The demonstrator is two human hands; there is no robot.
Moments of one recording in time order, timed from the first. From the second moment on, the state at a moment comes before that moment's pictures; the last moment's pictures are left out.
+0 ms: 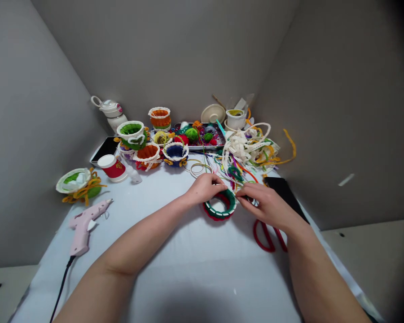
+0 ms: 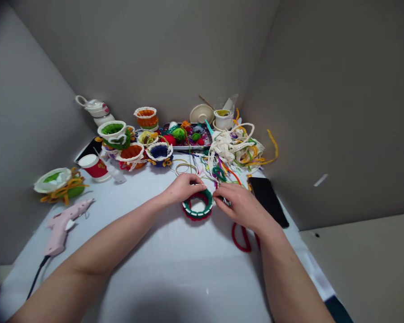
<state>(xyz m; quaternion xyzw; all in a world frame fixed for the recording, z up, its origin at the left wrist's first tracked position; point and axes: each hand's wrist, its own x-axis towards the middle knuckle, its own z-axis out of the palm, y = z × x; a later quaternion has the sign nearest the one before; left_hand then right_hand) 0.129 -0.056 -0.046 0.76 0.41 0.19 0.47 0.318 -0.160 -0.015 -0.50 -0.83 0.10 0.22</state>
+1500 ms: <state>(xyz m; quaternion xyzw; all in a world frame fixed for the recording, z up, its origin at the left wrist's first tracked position) 0.132 -0.057 -0.043 0.73 0.38 0.16 0.54 0.330 -0.155 -0.026 -0.53 -0.81 0.18 0.18</state>
